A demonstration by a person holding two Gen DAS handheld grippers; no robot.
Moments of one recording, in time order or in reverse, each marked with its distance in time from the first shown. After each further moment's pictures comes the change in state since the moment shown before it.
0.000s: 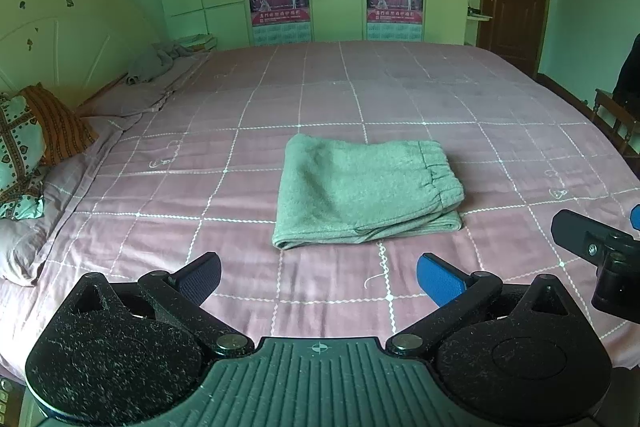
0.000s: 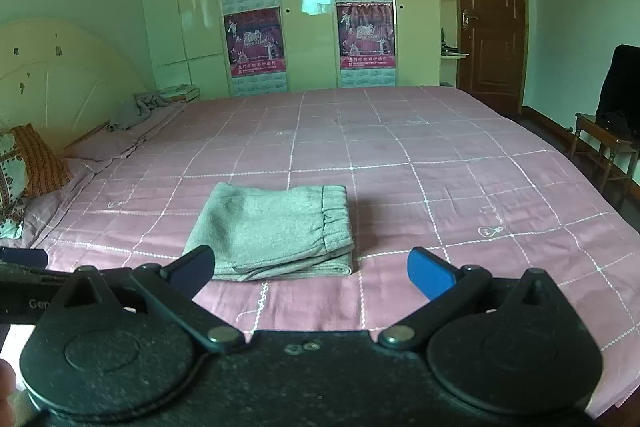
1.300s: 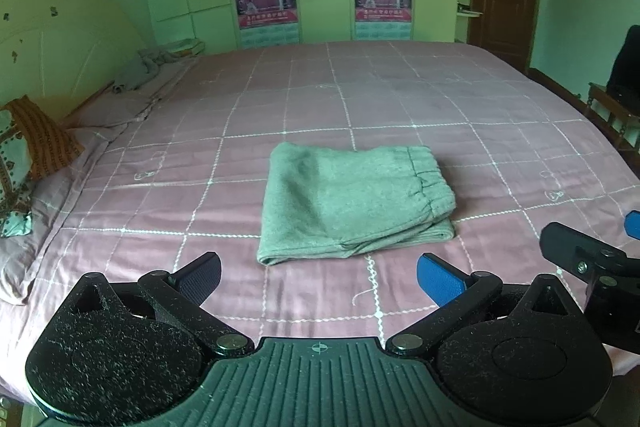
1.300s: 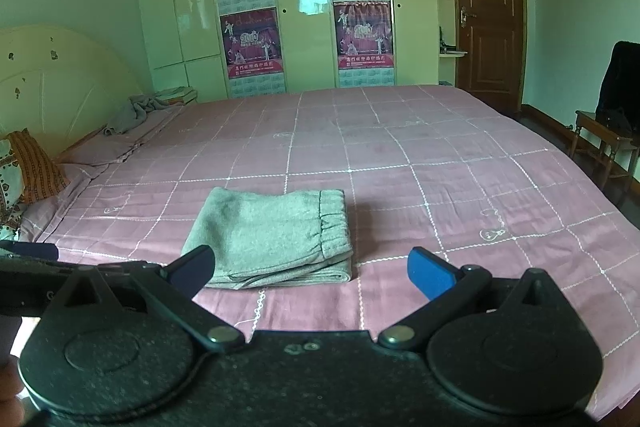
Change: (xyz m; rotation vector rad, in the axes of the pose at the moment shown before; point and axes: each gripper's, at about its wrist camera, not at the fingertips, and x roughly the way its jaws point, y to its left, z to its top) left arm 0.018 -0.019 0.018 0.029 -0.002 -0.015; right arm 0.012 -0.009 0.011 0.010 0.009 0.006
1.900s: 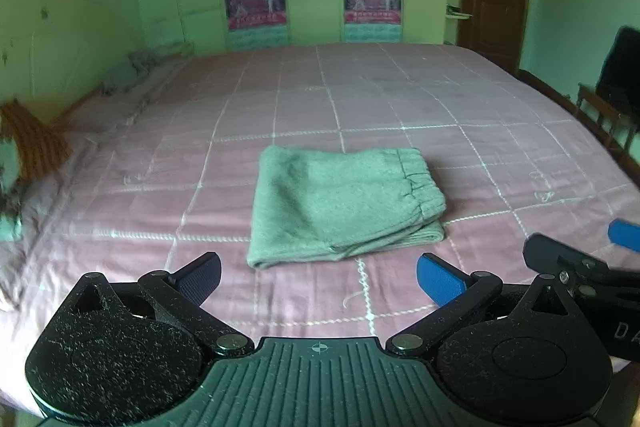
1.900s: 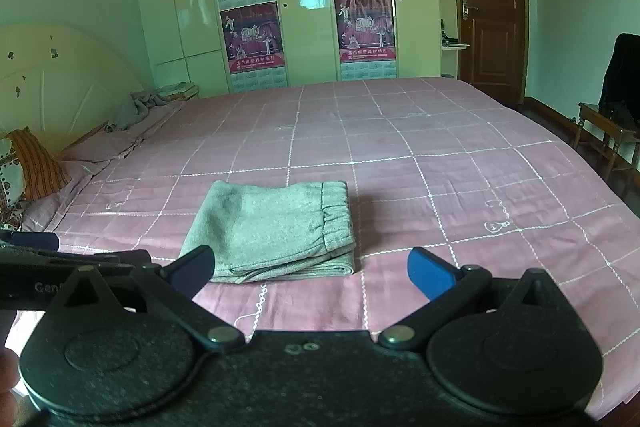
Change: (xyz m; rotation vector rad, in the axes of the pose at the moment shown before) left arm 0.000 0.007 0.002 -0.030 -0.002 -0.033; right arm 0.009 -0.002 -0.004 0.009 0.014 0.009
